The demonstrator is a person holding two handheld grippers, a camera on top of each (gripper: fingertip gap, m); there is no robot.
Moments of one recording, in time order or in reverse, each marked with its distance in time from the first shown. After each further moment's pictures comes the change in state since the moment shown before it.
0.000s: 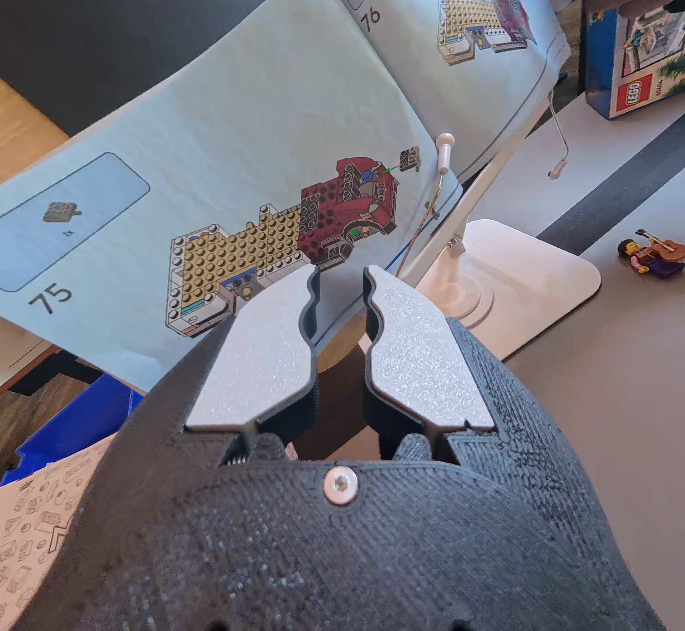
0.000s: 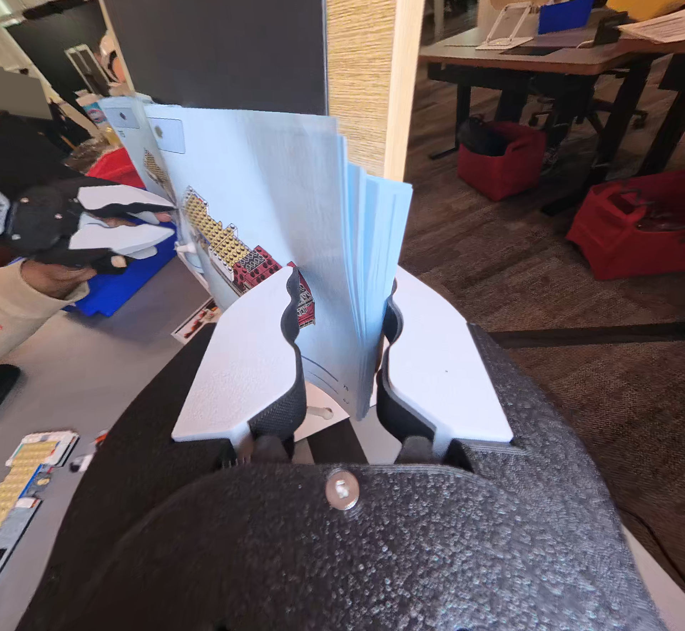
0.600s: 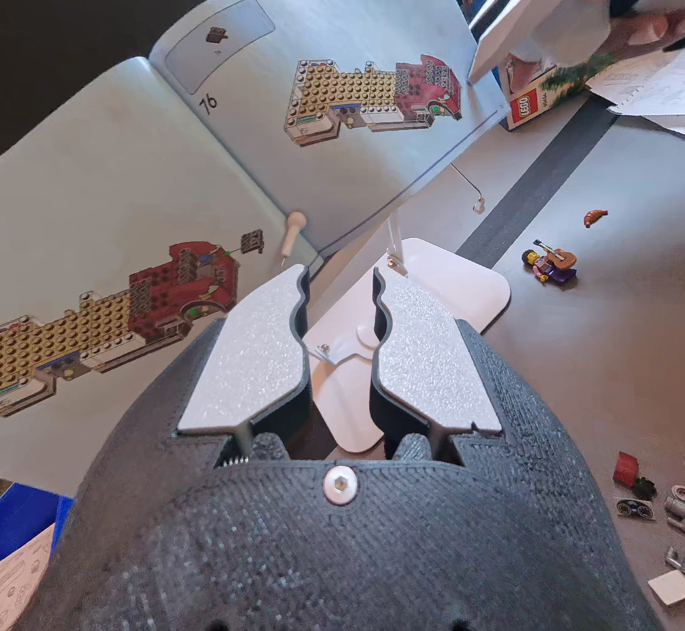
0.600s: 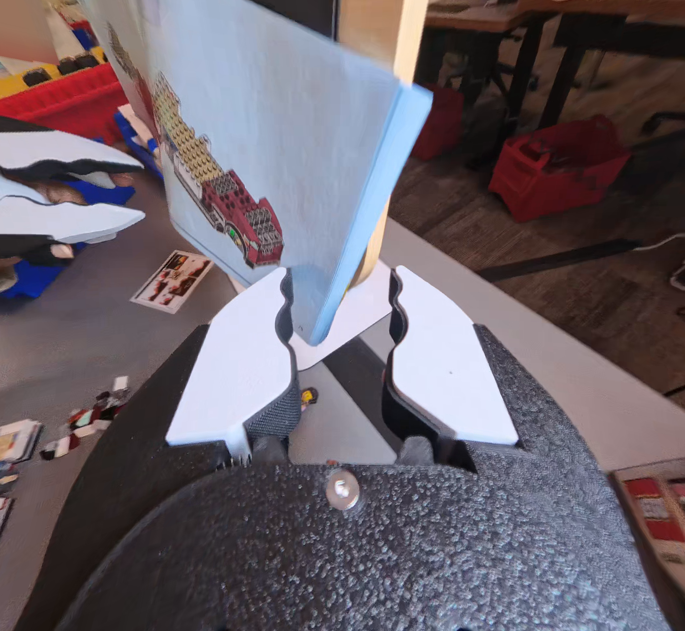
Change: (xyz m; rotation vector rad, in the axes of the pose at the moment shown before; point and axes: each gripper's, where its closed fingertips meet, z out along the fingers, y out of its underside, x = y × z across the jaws) left arm 0.069 -0.026 0.016 0.032 0.142 0.083; right arm -0.034 0.065 -0.033 -0.076 0.245 0.009
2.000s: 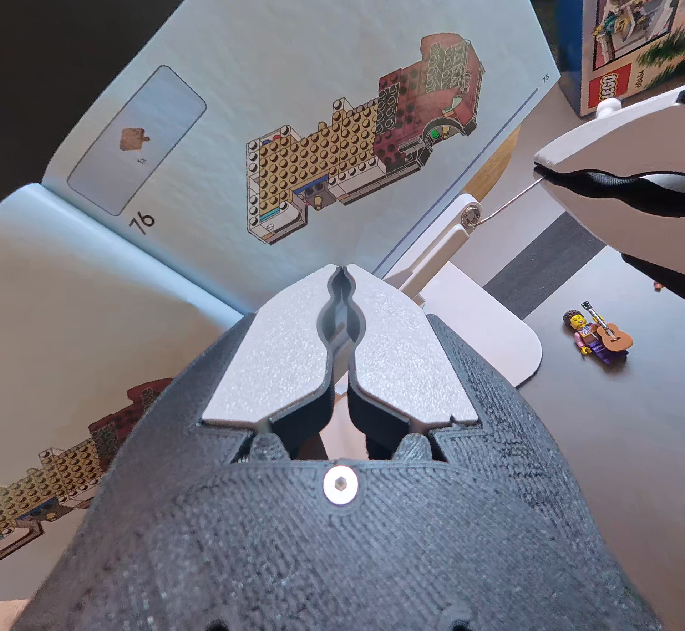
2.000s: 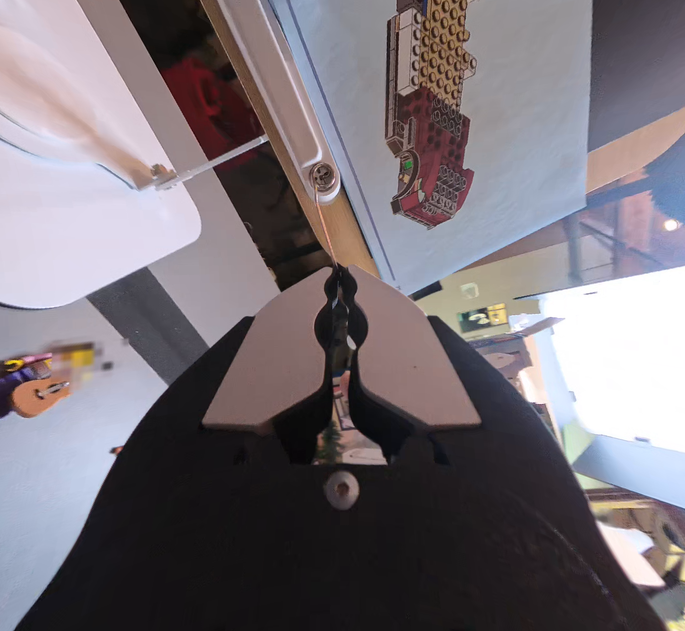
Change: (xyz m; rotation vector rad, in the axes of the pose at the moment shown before) left arm -0.002 -0.029 0.065 -0.207 -0.091 -0.004; right arm -0.018 0.015 0.004 -0.225 0.923 -1.088
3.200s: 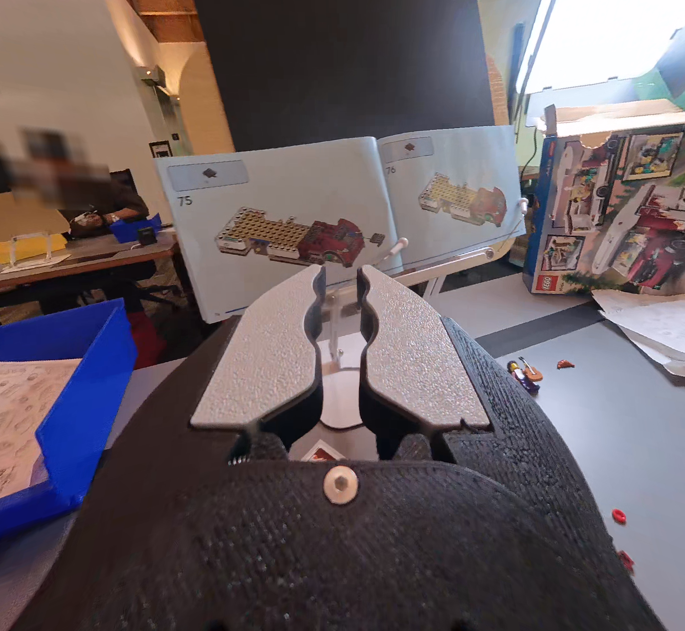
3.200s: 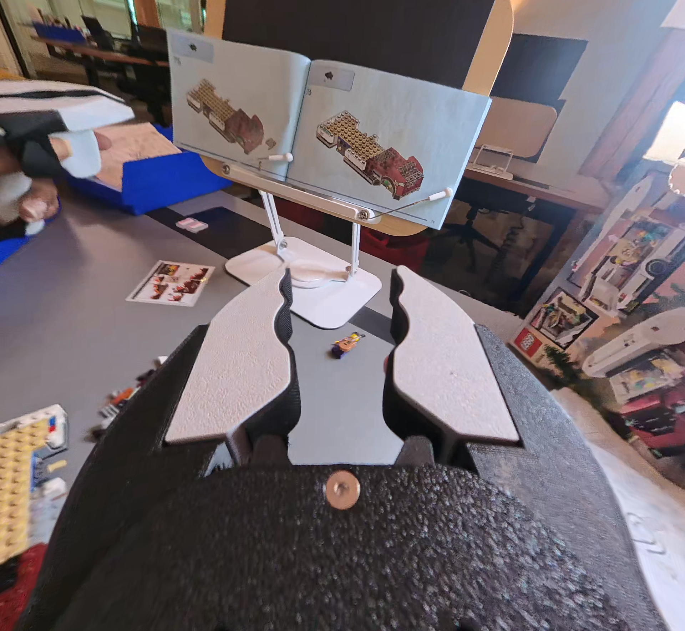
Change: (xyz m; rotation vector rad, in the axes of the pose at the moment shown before) left arm -0.064 0.065 -0.170 0.466 -0.167 -0.507; right arm 0.031 -0.014 -0.183 0.293 -0.320 0.998
